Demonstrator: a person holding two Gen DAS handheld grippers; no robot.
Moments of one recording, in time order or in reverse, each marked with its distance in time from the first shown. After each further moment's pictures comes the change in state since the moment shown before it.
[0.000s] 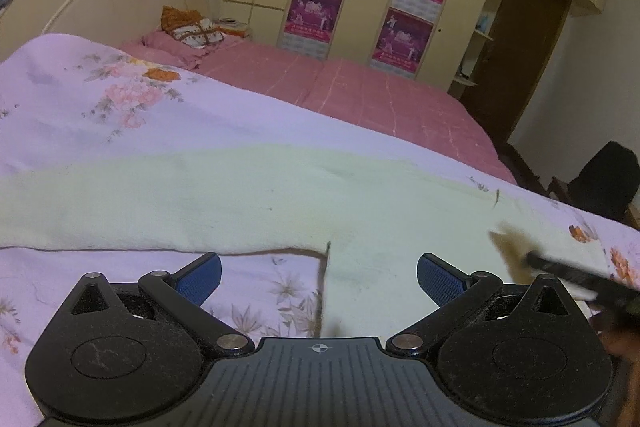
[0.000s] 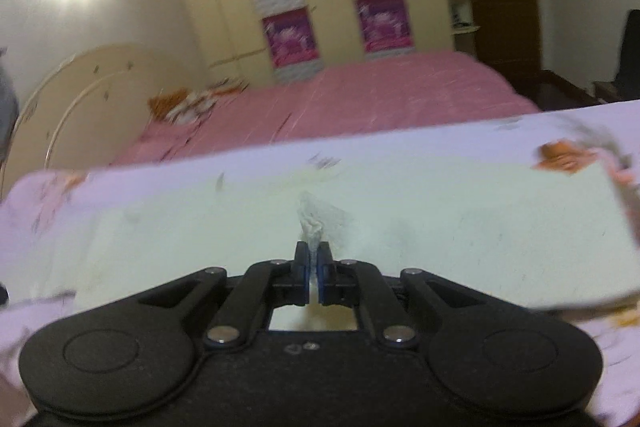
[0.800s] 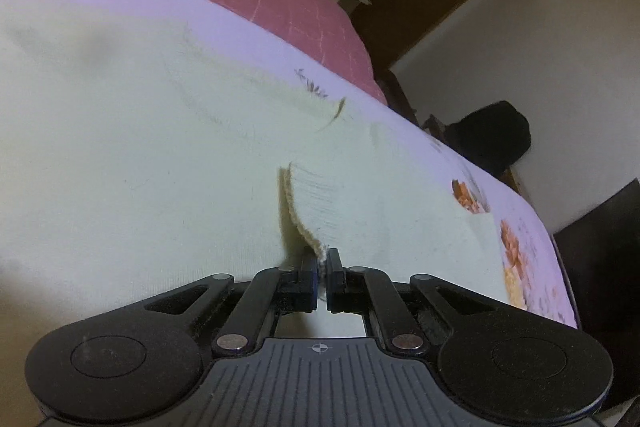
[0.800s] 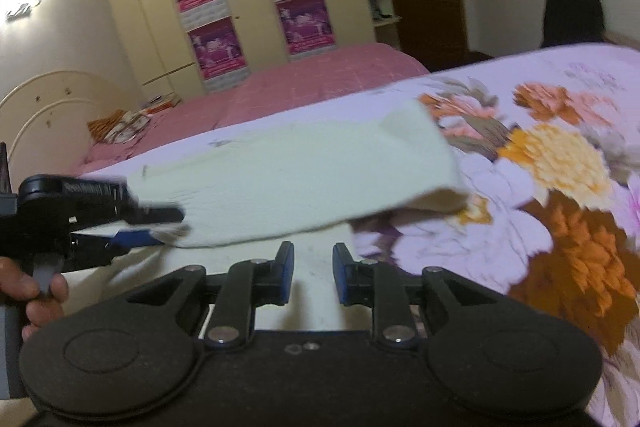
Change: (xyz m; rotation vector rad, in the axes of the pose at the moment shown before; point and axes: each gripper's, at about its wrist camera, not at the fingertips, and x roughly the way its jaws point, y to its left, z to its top) left arm 0.196 -0.158 -0.008 -0.101 0.304 -0.448; right arm -0.083 -0.072 -0.049 0.156 -0.035 -0.189
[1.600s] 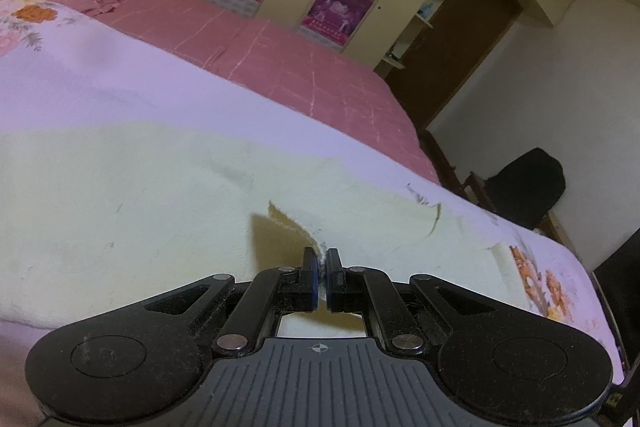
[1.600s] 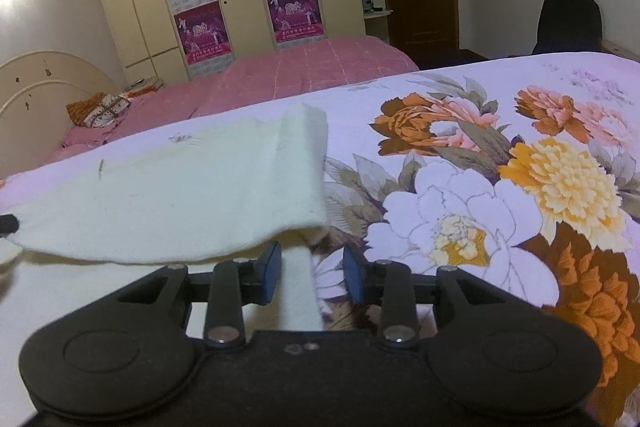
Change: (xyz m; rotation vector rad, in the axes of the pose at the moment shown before) left arm -0.104 0.080 0.032 0.031 -0.191 0.139; right arm 0.054 -0.005 0.020 -0.063 0.034 -0.057
